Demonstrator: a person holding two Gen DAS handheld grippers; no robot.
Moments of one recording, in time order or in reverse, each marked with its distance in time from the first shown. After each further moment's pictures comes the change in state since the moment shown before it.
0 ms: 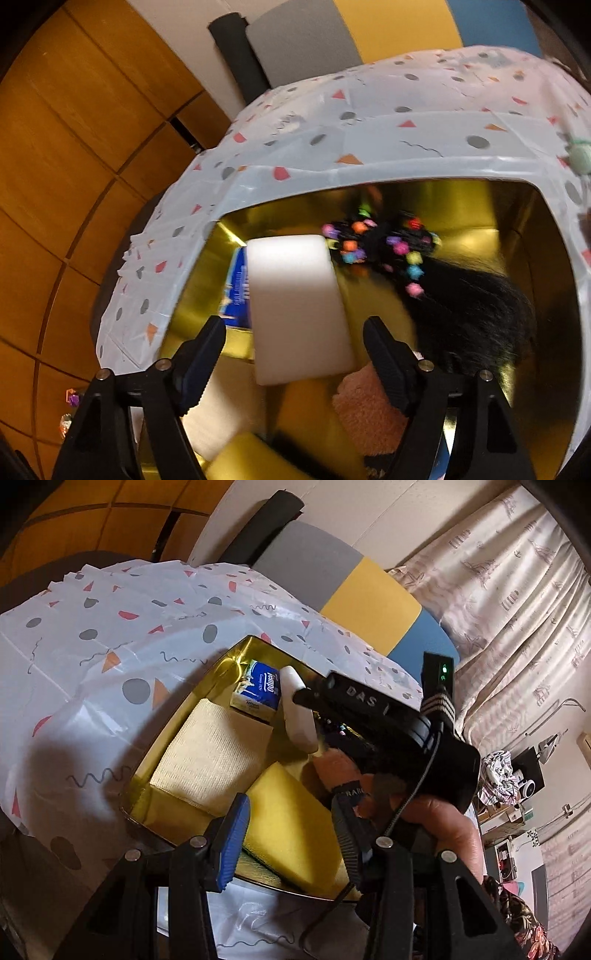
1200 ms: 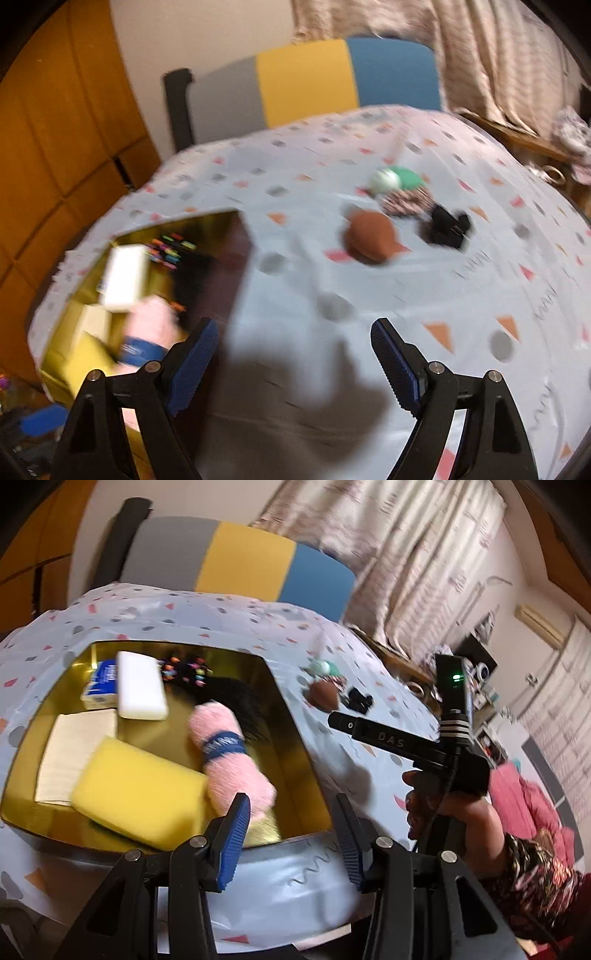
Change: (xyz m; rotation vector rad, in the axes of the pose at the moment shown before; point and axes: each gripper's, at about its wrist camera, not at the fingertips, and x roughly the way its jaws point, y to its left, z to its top) left arm 0.015 -0.107 -0.065 0.454 0.132 -0.187; right arm -0.154 -0.157 -0.063 -0.045 -0.223 -0.314
